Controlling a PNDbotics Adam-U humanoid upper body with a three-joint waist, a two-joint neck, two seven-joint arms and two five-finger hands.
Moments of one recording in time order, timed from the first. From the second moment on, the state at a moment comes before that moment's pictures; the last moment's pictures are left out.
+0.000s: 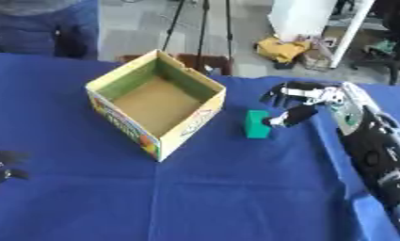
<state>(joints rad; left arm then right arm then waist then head) -0.29 0.26 -0.08 -1.58 0.17 -0.16 -0.27 -0.85 -0.63 0.00 -0.79 0.73 -0.51 0.65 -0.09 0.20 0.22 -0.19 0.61</state>
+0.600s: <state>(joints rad) -0.29 0.26 -0.08 -1.58 0.17 -0.16 -0.27 -0.85 -0.60 0.01 -0.79 0.77 -0.51 0.64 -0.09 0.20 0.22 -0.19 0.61</state>
